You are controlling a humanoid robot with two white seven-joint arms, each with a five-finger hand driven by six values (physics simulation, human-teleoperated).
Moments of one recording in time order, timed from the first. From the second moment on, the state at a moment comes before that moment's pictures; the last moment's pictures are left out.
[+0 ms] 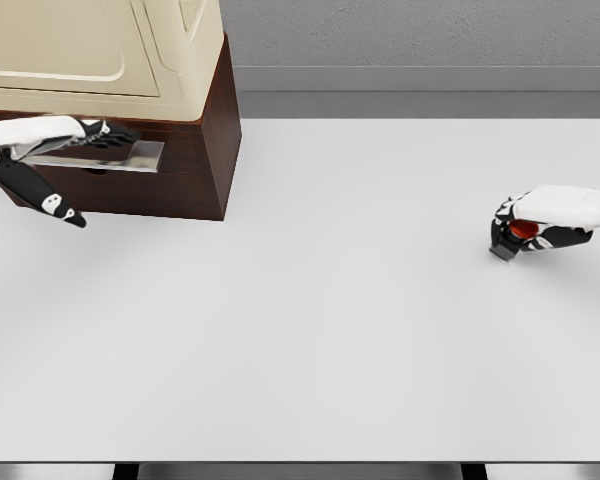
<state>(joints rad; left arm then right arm) -0.94 1.16 -0.95 -1.64 0.49 0.04 -0.61 -0.65 -0.95 0.68 -1.26 0.21 -0.61 0.61</state>
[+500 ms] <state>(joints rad) -0.85 1.16 -0.88 -1.64 0.52 0.04 -0.60 -0.71 -0.90 0.68 -1.34 0.21 -0.61 0.61</state>
